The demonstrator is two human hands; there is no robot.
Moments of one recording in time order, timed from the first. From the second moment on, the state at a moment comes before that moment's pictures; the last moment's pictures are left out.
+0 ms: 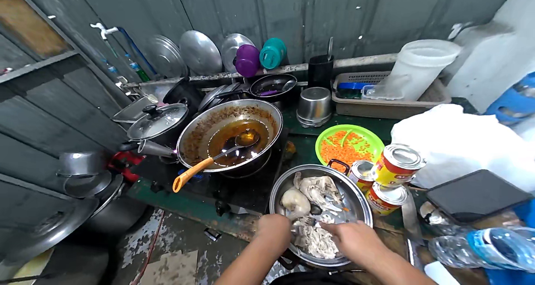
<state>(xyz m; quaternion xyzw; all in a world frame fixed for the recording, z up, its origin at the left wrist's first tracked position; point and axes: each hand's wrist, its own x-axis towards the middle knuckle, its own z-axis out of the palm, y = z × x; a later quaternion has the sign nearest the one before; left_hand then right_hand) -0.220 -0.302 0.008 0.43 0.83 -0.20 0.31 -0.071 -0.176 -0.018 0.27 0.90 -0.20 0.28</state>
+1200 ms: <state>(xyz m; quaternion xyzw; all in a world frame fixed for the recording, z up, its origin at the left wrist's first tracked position) -0.236 -0.303 0.025 0.41 0.84 -0.19 0.31 -0.047 -0.157 0.009 0.27 0.88 -0.23 0.31</state>
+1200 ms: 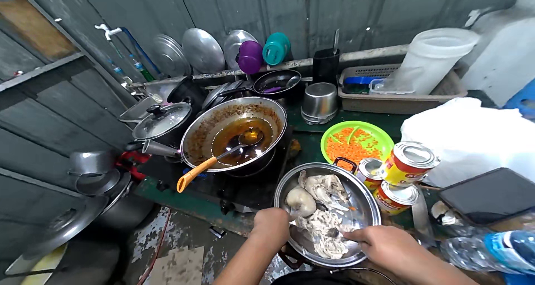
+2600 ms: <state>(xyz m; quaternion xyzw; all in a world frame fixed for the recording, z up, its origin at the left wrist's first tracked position) -0.230 -0.293 0.001 0.41 0.84 -0.19 0.30 -0.063 -0.170 0.010 0.27 0.90 -0.19 0.30</state>
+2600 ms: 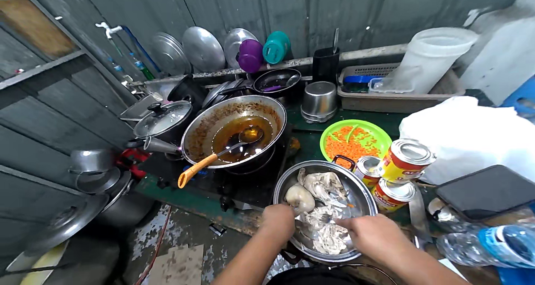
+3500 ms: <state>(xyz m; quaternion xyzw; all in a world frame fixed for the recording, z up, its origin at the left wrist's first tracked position) -0.221 -0.308 0.004 0.52 0.79 -0.25 0.22 -0.065 -0.160 -0.001 0.27 0.89 -0.19 0.32</state>
